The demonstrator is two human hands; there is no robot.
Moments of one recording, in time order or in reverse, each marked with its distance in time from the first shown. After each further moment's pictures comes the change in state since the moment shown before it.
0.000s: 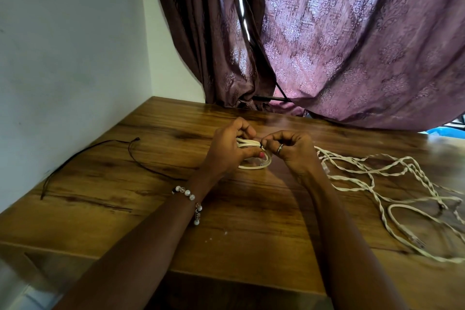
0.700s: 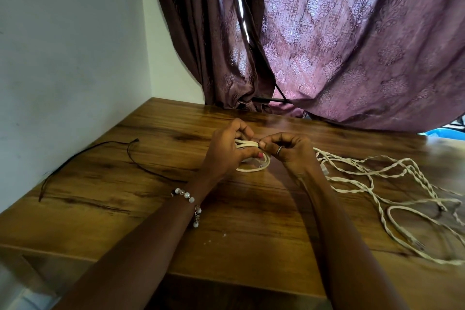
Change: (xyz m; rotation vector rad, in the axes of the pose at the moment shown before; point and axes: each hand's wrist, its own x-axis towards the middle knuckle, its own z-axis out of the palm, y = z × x) left_hand -0.002 0.000 -0.001 0.021 0.041 0.010; right_hand -0.003 -0.002 0.002 0.055 0.012 0.026
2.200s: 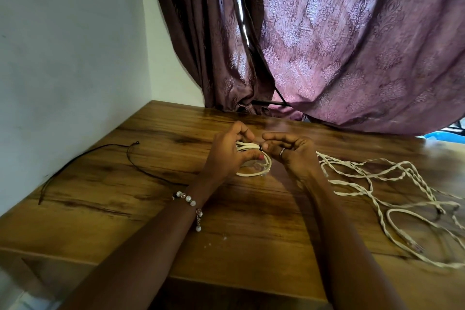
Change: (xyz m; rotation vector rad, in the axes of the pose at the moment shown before) left_hand 0.002 0.000 0.002 -0.013 -0.004 0.020; right_hand 0.002 0.003 -0.001 0.251 0.031 0.093
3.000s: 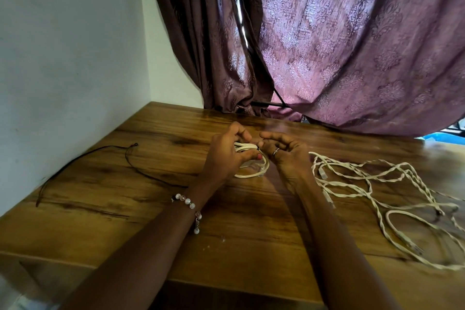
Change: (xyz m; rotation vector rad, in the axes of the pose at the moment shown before) left_hand -0.001 0.002 0.001 0.047 0.060 -0.013; right_hand 0.000 0.006 0.016 0.078 0.118 0.014
